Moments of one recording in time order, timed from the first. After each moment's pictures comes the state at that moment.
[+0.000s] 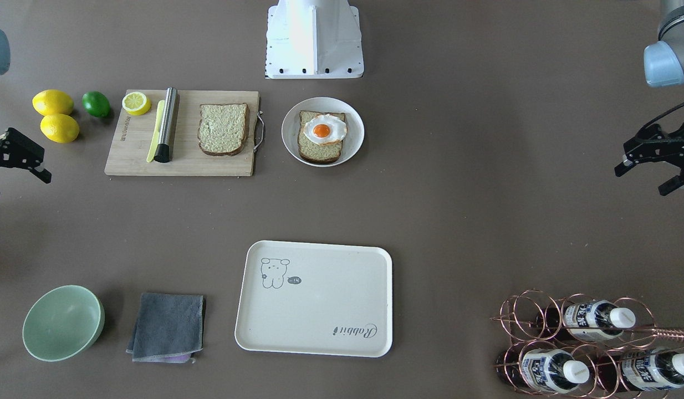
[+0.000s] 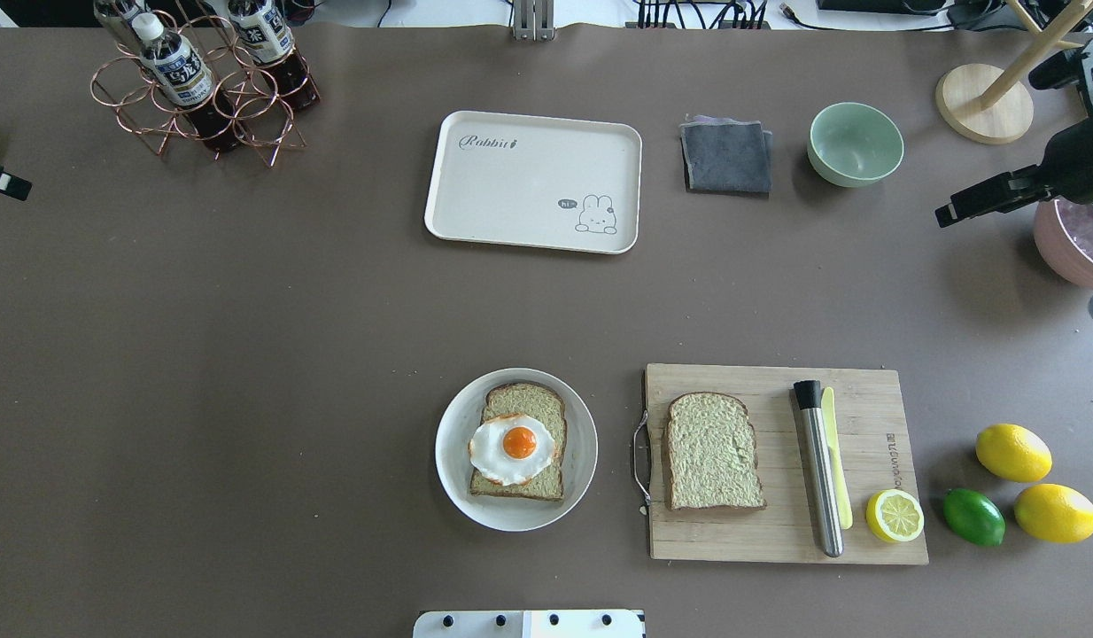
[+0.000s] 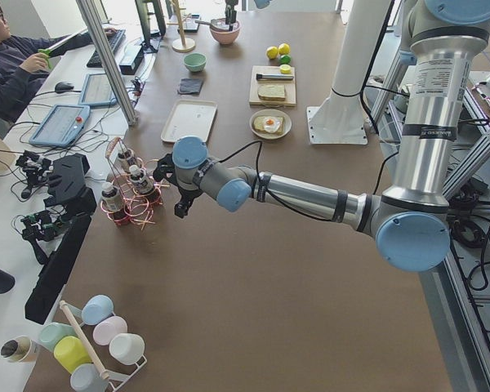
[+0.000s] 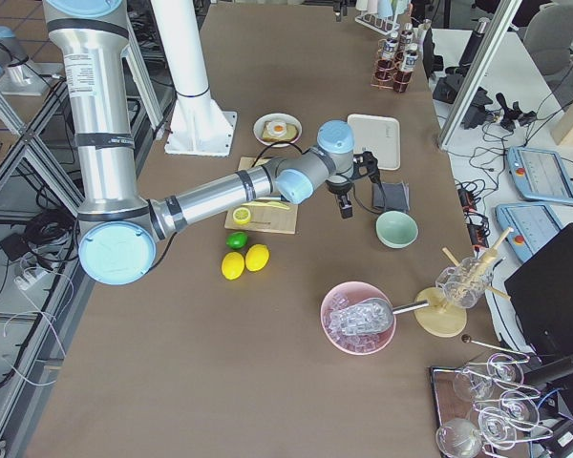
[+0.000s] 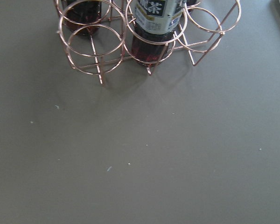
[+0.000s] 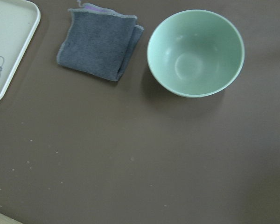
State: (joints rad) left arm -1.26 -1.69 -1.71 -2.01 -2.42 -0.40; right arm 1.10 -1.47 1.86 -1.20 2.28 0.59
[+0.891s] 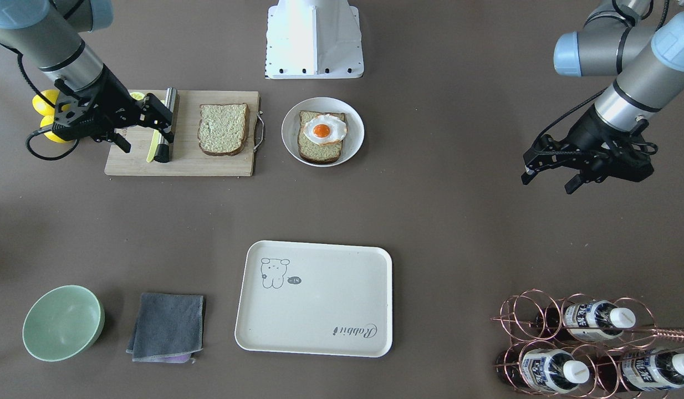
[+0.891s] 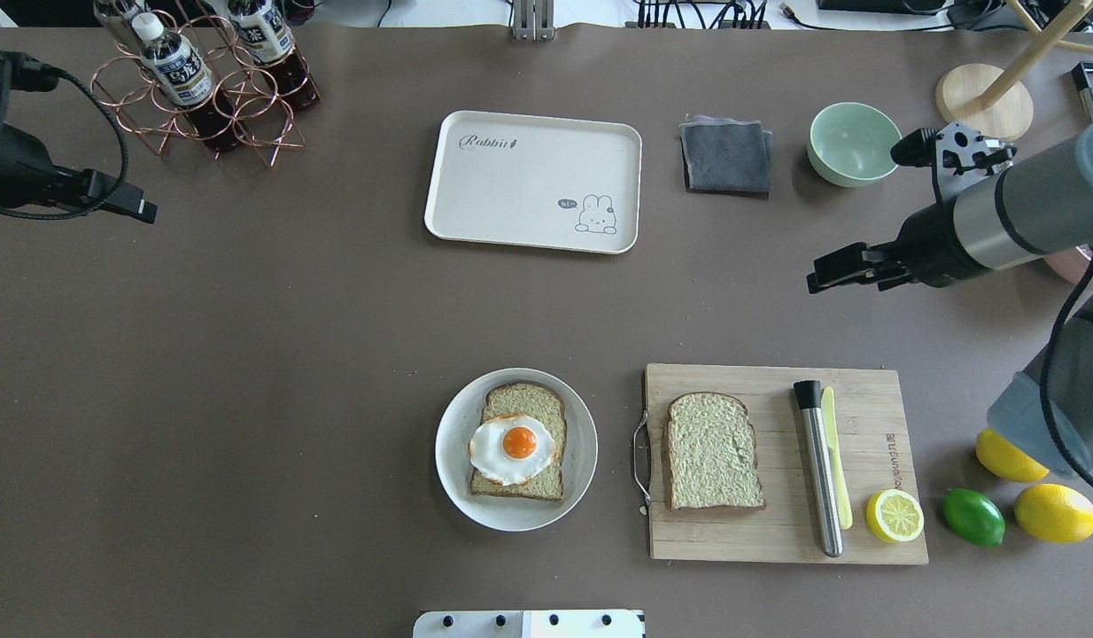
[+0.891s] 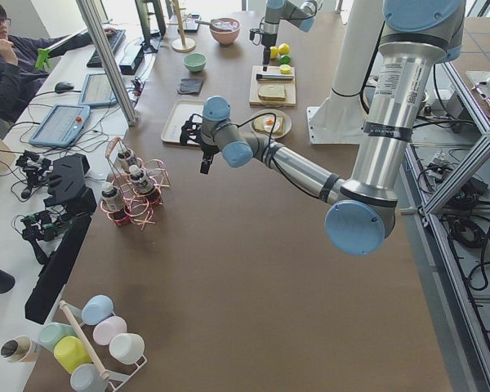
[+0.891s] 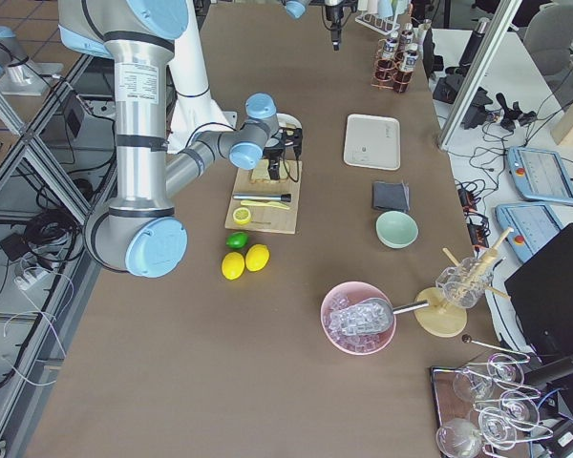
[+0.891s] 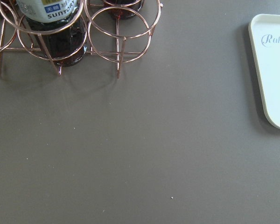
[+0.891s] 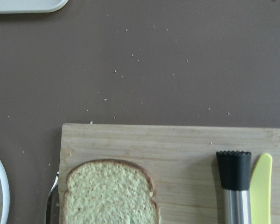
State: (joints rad) left arm -0.99 -1.78 -1.80 -2.03 -2.17 -0.83; right arm 0.45 -1.63 2.14 -1.10 1.80 1.33
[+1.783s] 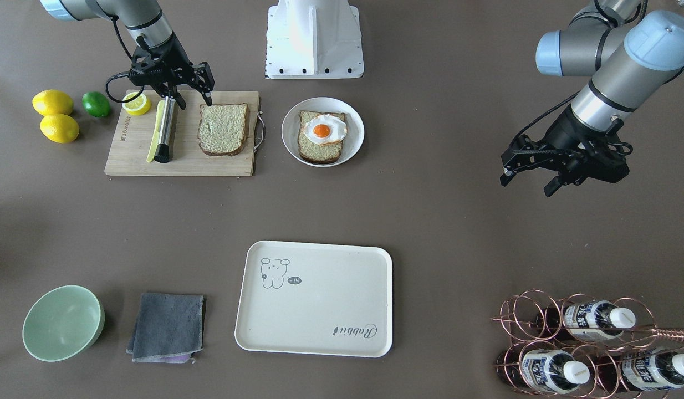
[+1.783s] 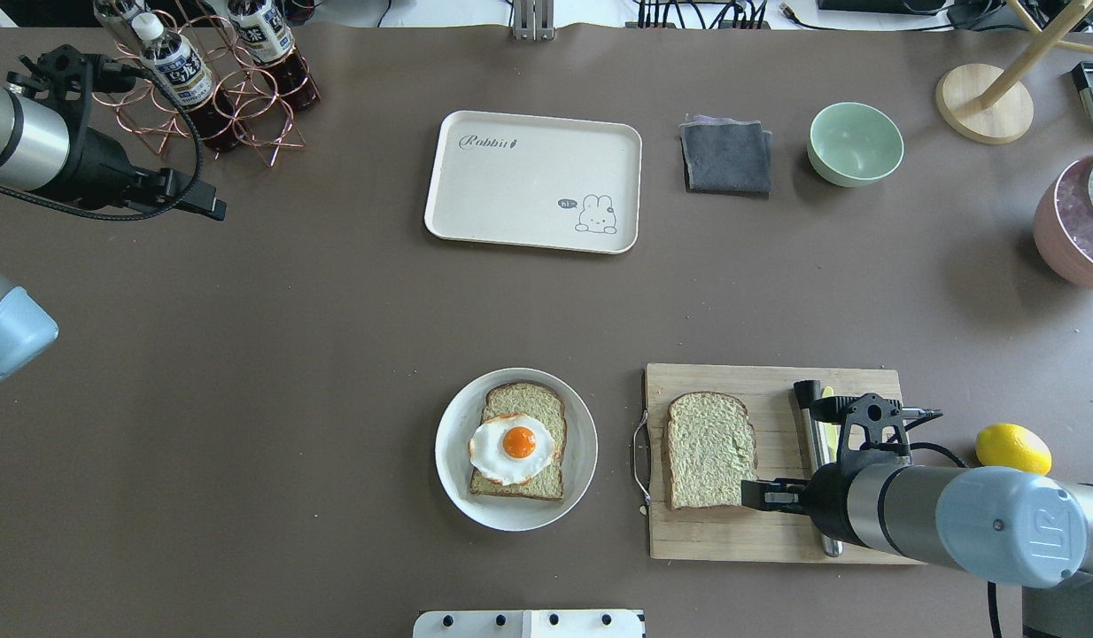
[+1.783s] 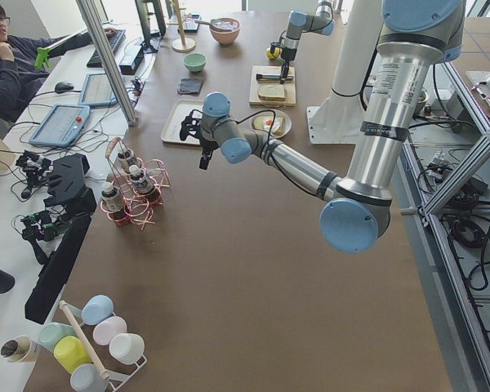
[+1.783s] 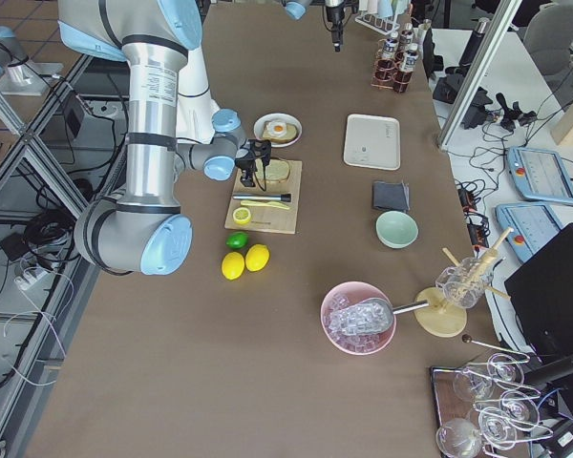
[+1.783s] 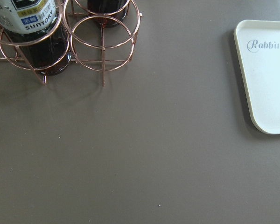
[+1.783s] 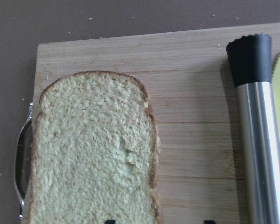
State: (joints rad) left arm -0.98 -1.80 -1.80 -2.03 -2.14 -0.83; right arm 0.19 -1.68 2.09 -1.03 1.54 1.48
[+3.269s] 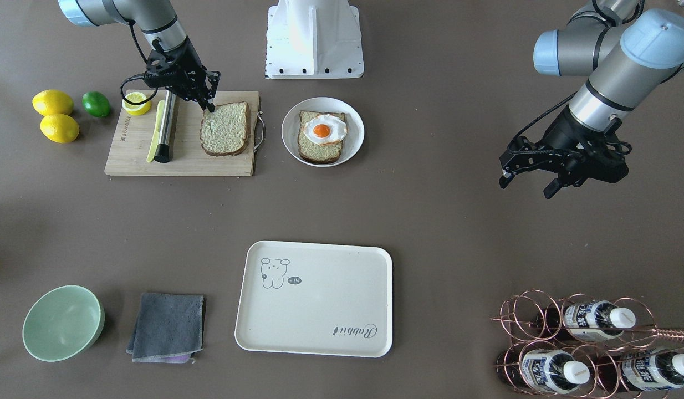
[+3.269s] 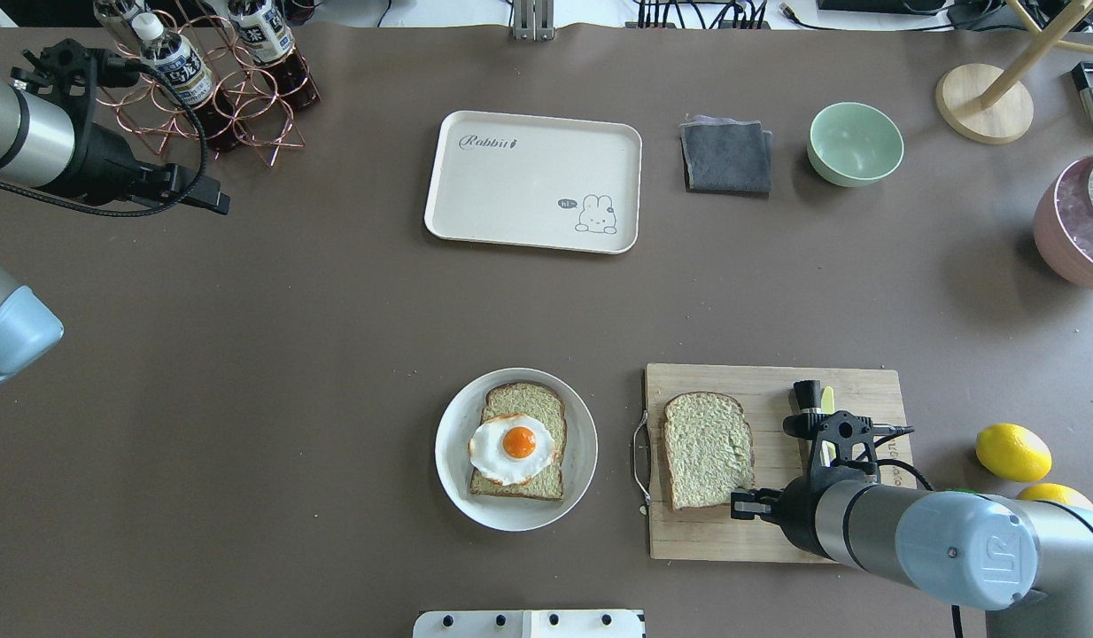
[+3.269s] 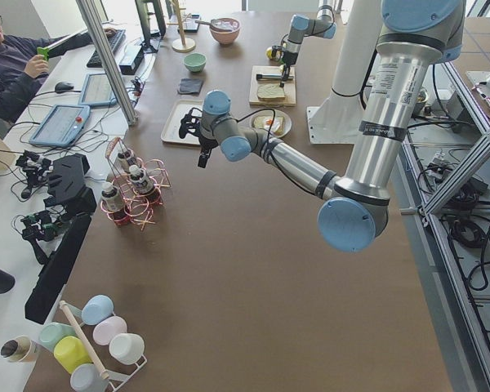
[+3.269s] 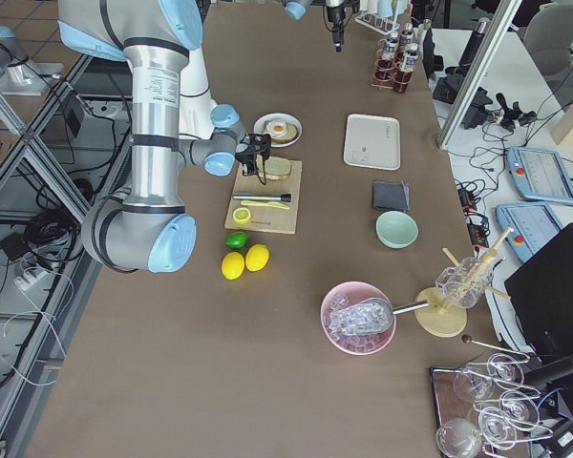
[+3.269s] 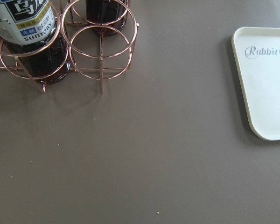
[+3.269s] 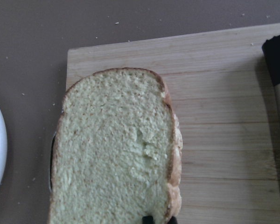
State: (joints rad) left arm -0.98 -1.81 -1.80 -2.02 -2.13 -0.83; right arm 0.20 -1.65 2.13 -1.02 1.53 1.51
